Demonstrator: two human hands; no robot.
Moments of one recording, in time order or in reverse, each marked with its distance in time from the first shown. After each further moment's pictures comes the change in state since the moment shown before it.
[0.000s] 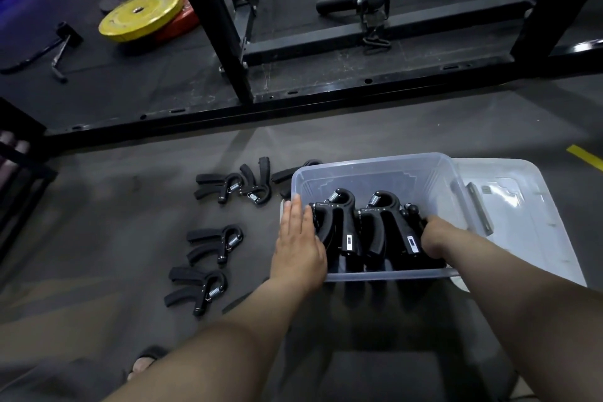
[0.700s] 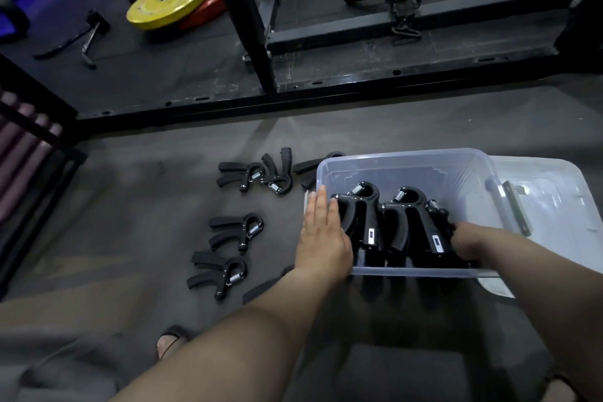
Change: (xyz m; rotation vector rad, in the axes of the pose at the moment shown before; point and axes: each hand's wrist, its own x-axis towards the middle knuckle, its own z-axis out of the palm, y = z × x) left_hand 0.001 0.000 0.003 -0.028 -0.031 -0.036; right_hand -0.001 0.002 -0.002 -0.199 -0.144 -0.062
